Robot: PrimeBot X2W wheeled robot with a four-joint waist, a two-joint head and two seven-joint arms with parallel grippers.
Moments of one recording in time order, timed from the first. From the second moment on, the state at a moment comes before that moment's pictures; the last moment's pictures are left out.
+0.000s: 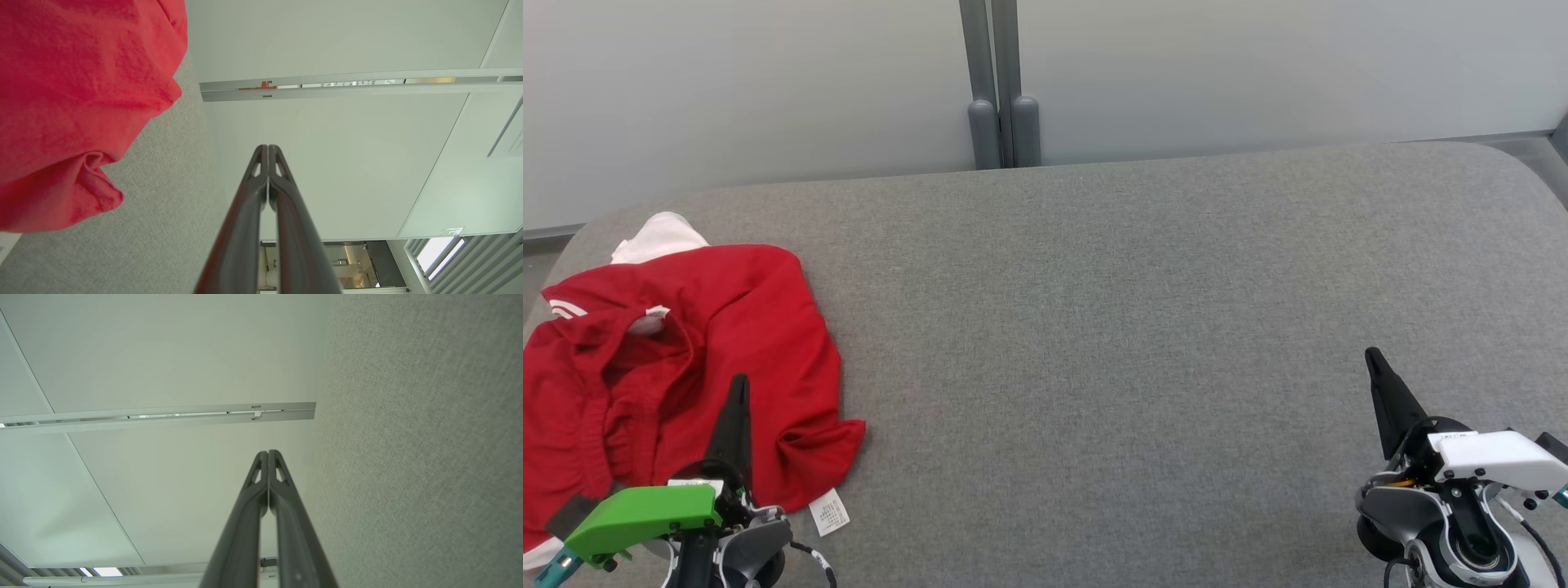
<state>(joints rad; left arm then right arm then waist) -0.10 0.05 0.11 0.24 -1.61 -0.13 0.11 -0.11 -0.05 -0.12 0.25 1.61 0.13 0.11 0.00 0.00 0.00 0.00</state>
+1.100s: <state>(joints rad) -0.10 0.05 0.11 0.24 -1.61 -0.13 0.11 -0.11 -0.05 -0.12 0.25 1.61 0.13 0.11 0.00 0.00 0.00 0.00</state>
